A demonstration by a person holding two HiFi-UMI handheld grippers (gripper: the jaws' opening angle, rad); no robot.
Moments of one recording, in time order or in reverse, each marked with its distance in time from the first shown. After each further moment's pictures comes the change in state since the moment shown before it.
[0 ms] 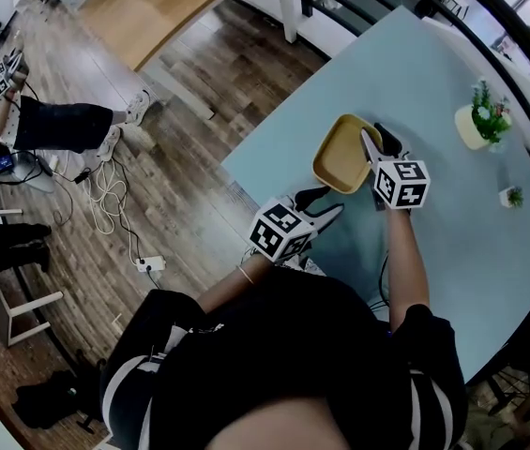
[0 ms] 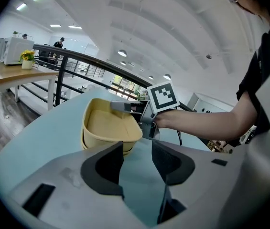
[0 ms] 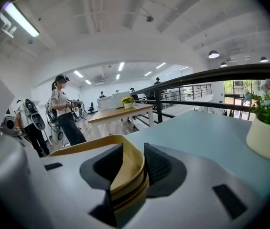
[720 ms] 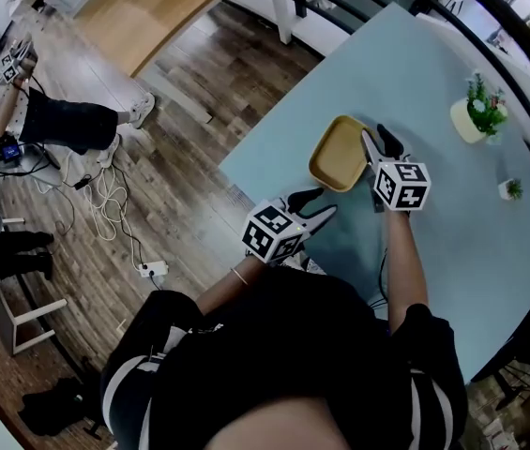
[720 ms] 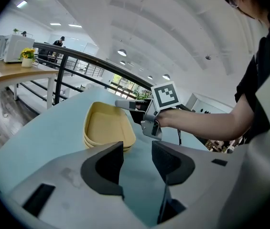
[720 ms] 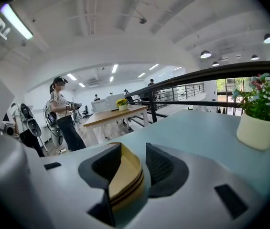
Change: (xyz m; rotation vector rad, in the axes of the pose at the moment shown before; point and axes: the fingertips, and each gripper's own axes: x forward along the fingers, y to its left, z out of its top) left arm -0.009 0.001 -0.010 -0.007 0.007 -0.022; right arm -0.015 -0.008 -0.003 0.053 -0.019 -0.059
